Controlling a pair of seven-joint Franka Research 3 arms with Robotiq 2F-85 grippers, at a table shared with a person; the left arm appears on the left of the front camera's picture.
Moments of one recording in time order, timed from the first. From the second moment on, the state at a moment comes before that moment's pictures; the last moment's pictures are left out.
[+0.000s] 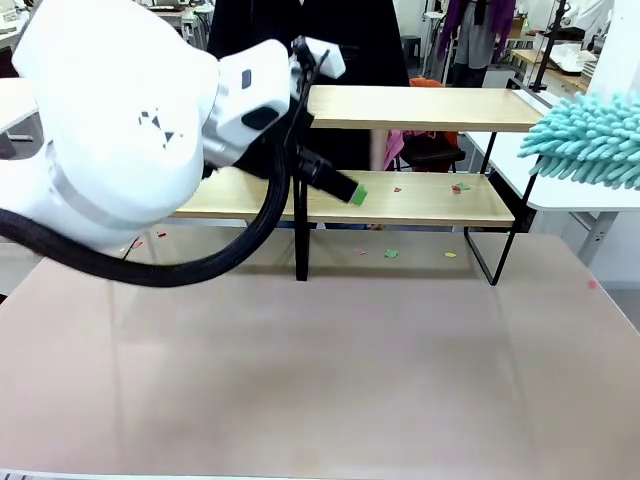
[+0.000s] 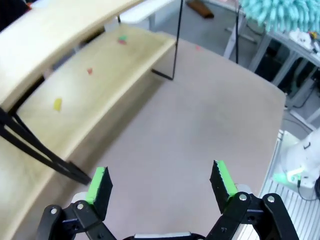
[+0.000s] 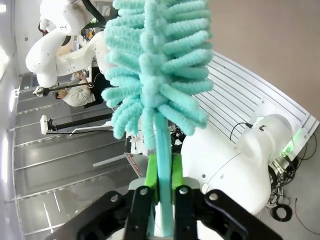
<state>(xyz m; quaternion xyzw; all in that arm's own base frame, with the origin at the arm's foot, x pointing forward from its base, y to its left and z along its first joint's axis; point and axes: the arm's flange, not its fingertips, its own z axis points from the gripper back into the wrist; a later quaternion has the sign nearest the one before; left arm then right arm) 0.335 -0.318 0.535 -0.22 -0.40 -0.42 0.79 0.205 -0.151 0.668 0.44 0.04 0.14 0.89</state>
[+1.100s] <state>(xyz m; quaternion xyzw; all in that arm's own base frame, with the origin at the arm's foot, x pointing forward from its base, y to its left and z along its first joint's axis) 0.352 -0.306 0.462 -0.20 -0.34 -0.36 0.84 0.218 -0.127 0.660 0.44 0.06 0.17 0.88</state>
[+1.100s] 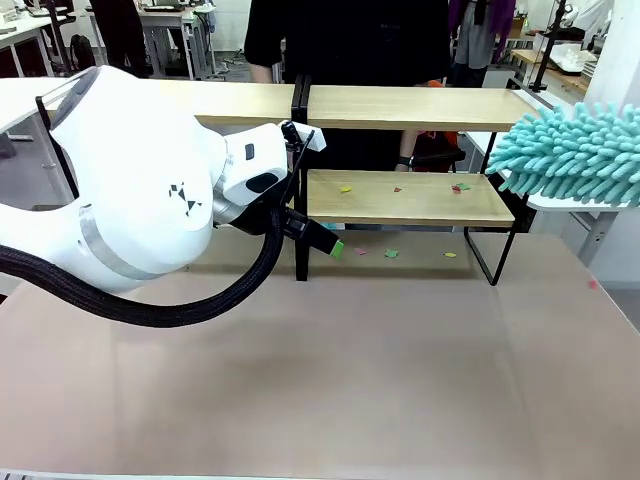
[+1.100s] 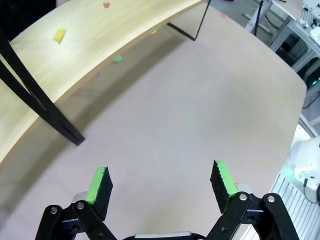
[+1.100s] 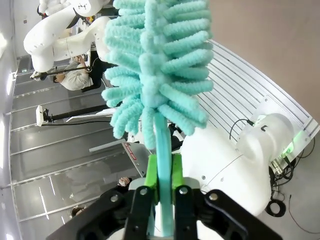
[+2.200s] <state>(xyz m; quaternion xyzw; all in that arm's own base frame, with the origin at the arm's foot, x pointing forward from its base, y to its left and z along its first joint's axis) 0.364 -0.294 0.516 -0.20 -0.47 -0.29 0.81 0.217 -0.113 0.645 0.42 0.09 0.18 0.88</state>
